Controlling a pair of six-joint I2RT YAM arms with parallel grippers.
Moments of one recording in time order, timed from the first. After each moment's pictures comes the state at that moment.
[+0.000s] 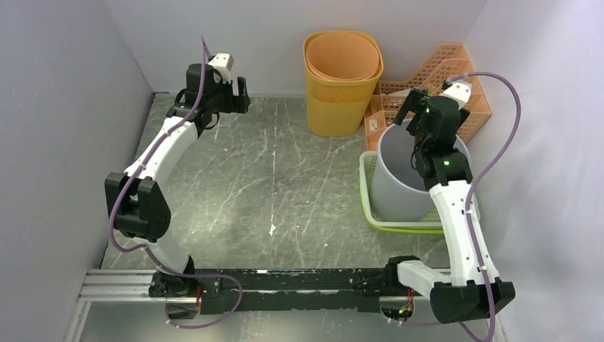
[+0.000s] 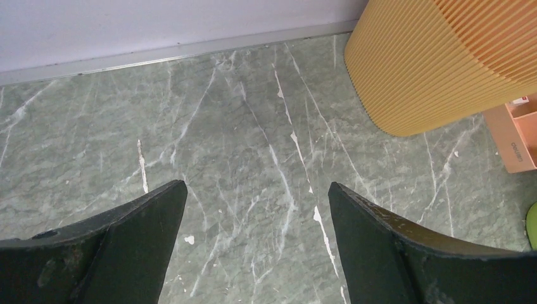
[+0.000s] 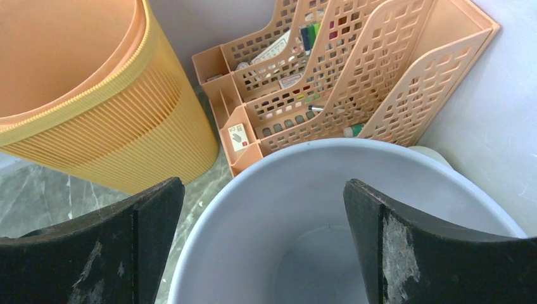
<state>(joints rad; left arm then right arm) -0.24 1.69 1.53 -0.25 0.10 -0.10 0.10 1.10 1.29 -0.45 0.43 0.25</state>
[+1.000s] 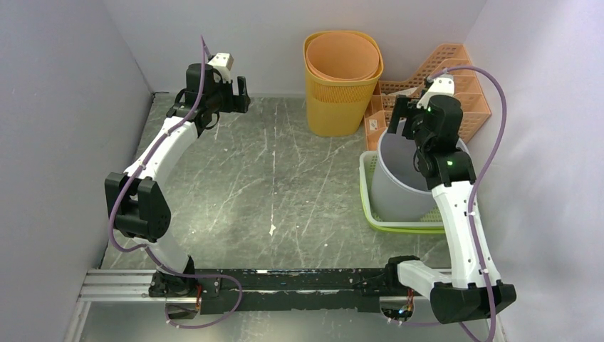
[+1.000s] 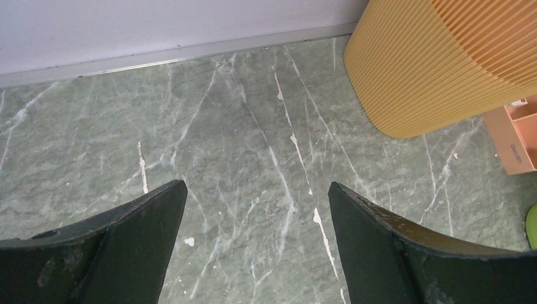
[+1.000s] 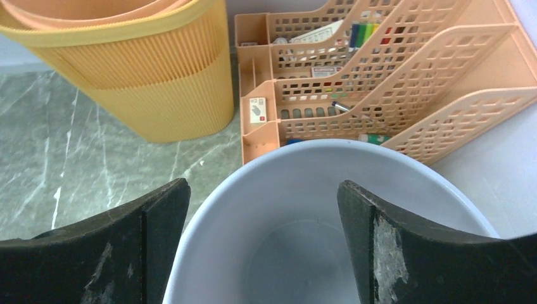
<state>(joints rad) -0.24 1.69 1.53 -0.24 0.10 -0.10 0.10 1.09 1.32 -0.51 0.23 0.04</state>
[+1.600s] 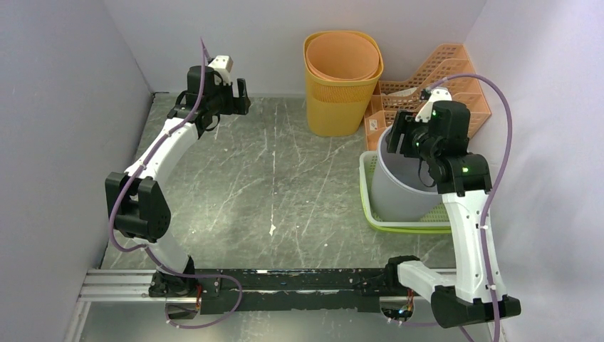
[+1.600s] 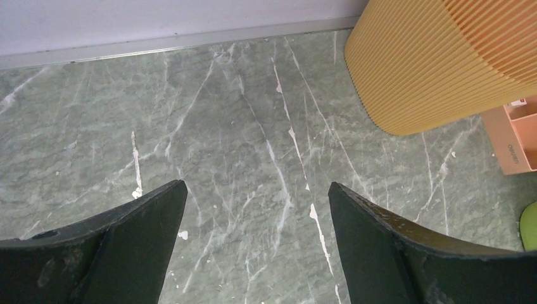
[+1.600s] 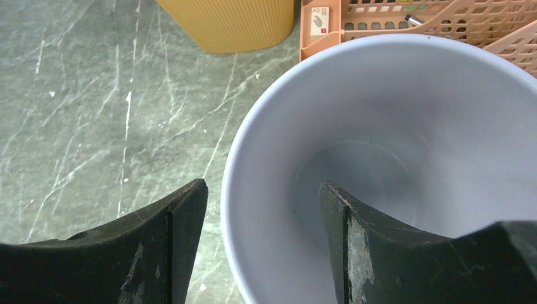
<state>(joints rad) -0.24 1.69 1.50 -0.24 0.09 -0.13 0.11 1.07 1.47 -0.92 0.02 0.15</state>
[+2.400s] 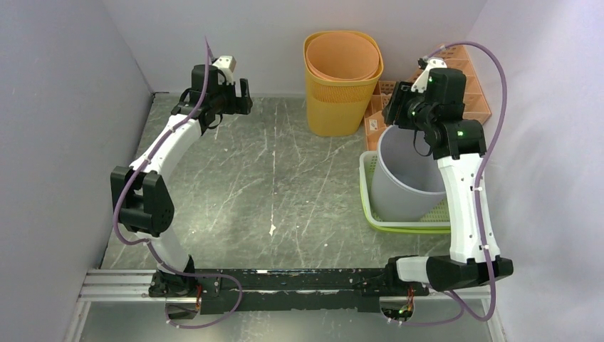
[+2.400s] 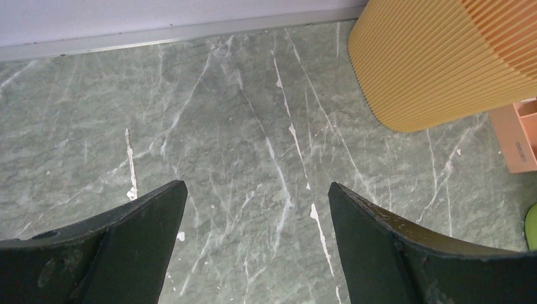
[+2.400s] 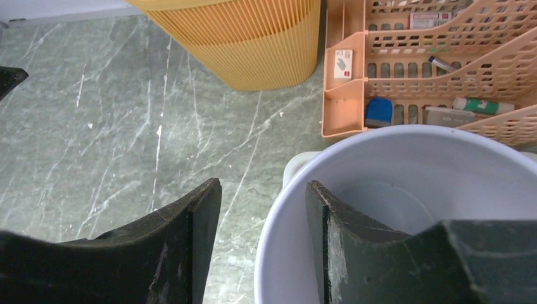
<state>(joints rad) -0.25 1.74 1.55 -0.26 0.09 -0.13 0.11 1.30 1.74 -0.92 -0.04 0.19</state>
